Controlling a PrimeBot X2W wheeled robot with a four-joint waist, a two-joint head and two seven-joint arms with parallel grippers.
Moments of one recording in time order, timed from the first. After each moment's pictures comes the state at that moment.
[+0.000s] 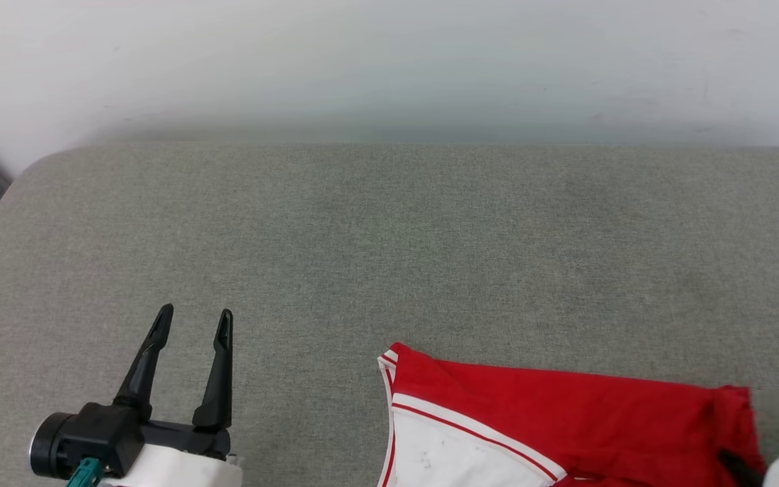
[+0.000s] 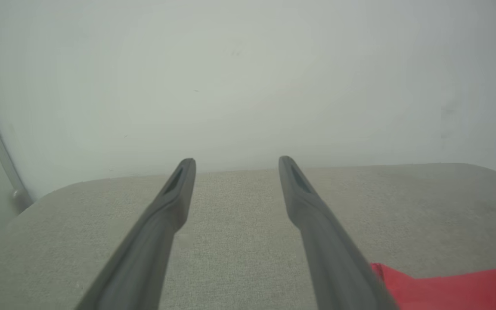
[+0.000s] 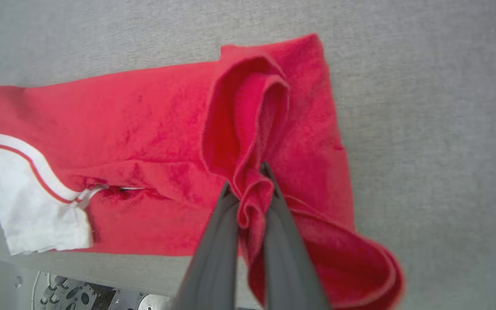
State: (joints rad) left arm 0.06 0.15 -0.02 -0.08 -0.17 -0.13 -0.26; right arm 0.17 -0.23 -0.24 -0.12 0.51 0.13 0.81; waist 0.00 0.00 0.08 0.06
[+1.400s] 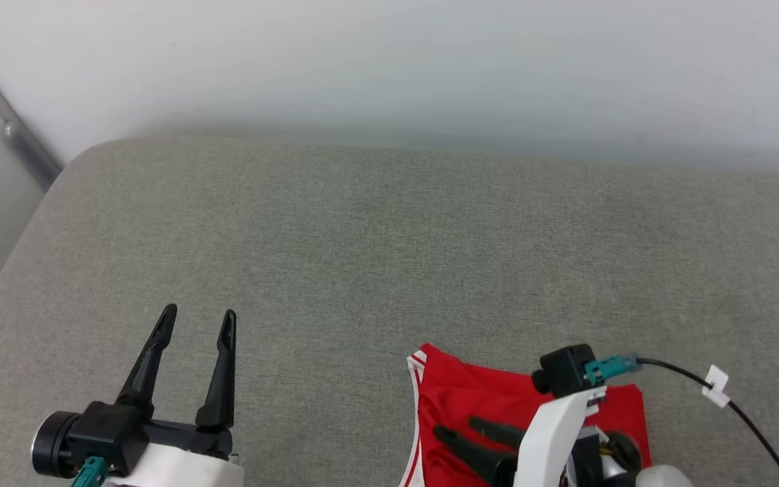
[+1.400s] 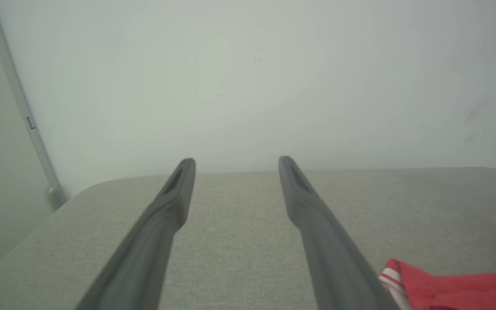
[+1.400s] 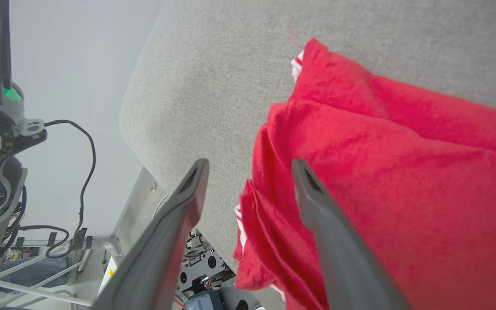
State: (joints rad) left arm 0.06 0.15 -0.03 -0.07 -0.18 -0.13 -0.26; right arm -0.05 -0.05 0.34 0.04 0.69 0.13 0.68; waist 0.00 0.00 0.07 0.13
